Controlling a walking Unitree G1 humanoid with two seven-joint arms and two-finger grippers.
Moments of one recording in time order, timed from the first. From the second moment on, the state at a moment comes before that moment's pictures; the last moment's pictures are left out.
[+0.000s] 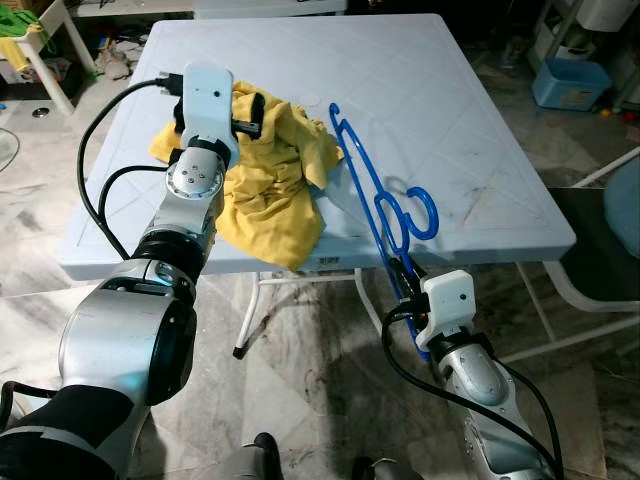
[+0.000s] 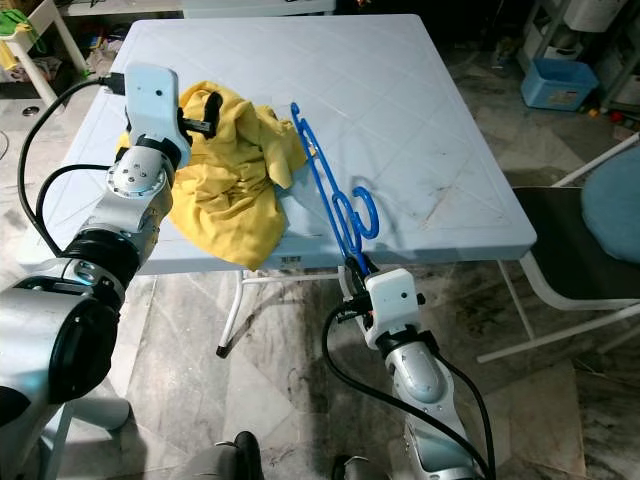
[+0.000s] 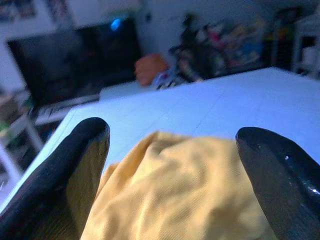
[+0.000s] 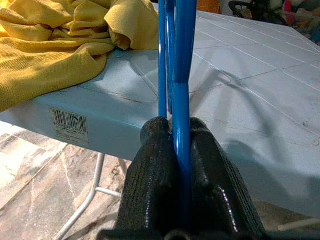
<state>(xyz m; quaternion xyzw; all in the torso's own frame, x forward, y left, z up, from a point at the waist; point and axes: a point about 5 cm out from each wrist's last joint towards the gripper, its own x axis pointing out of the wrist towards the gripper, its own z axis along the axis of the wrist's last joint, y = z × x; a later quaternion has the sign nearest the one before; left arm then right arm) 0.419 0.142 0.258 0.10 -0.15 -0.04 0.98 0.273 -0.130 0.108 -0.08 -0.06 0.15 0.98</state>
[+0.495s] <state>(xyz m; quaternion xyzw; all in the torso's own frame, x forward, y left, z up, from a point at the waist) 0.358 0.161 0.172 0.06 -0.21 -0.06 0.97 0.277 -0.139 0.110 -0.08 -0.06 0.12 0.99</state>
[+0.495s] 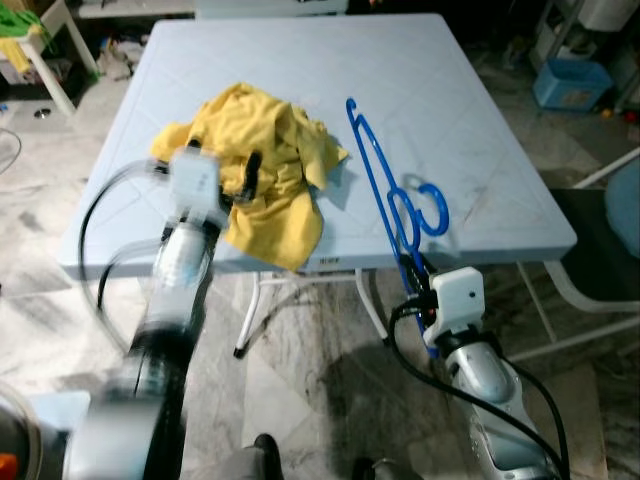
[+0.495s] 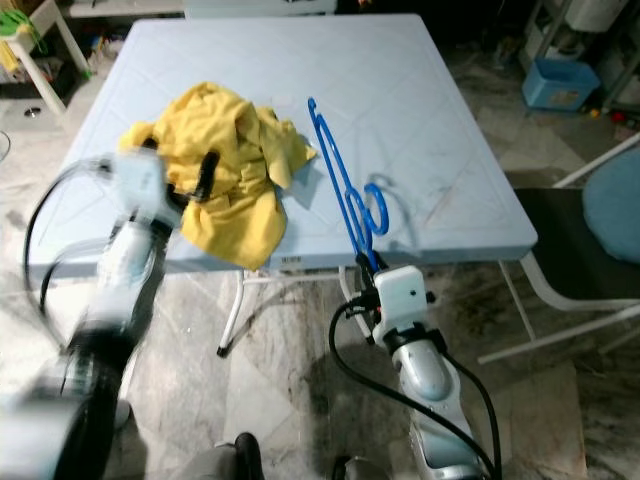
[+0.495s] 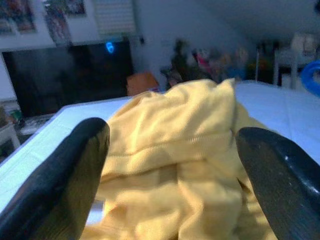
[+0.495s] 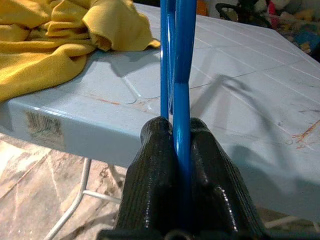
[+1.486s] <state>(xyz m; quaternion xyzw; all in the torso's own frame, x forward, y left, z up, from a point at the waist) 0.284 0.141 0.128 0.08 -0.12 -0.08 0.99 0.269 -0.147 0.110 -0.09 -0.06 0.09 0.99</state>
